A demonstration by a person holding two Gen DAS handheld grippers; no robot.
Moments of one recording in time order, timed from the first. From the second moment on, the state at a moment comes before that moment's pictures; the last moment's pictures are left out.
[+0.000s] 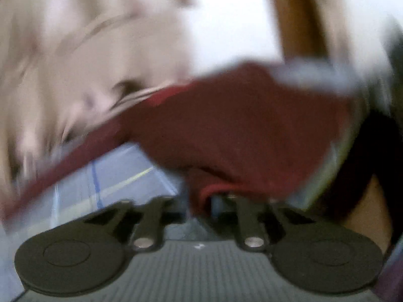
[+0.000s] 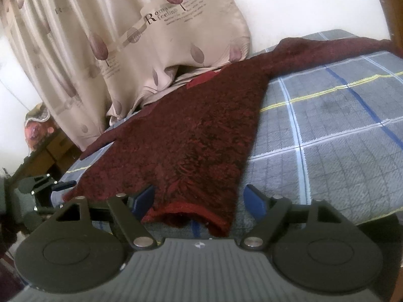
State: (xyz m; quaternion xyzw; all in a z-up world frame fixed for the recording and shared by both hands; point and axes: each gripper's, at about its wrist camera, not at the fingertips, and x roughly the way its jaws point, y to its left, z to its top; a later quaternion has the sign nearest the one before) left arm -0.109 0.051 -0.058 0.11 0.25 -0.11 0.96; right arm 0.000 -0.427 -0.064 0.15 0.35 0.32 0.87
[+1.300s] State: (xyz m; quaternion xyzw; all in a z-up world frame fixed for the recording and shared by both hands) left arm -0.173 0.023 -0.091 0.51 0.13 -0.17 0.84; right arm 0.004 -0.438 -0.067 0.19 0.35 0.32 0.86
